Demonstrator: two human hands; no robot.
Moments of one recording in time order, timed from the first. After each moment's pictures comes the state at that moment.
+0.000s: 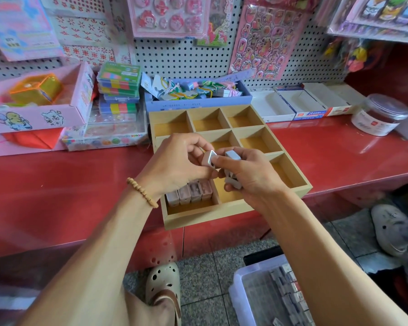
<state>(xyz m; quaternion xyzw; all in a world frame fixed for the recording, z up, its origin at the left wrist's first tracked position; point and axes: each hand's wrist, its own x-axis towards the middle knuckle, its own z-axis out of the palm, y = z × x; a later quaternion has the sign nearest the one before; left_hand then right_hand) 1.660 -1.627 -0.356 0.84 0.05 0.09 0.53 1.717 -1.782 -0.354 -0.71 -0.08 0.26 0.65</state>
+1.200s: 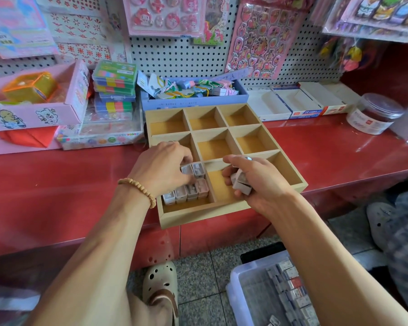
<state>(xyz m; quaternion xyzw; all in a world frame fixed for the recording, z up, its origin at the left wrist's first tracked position) 1.660 -1.618 -0.365 0.98 0.09 0.04 0.15 1.722 -1.800 -0.364 -0.66 0.02 0.29 0.69</state>
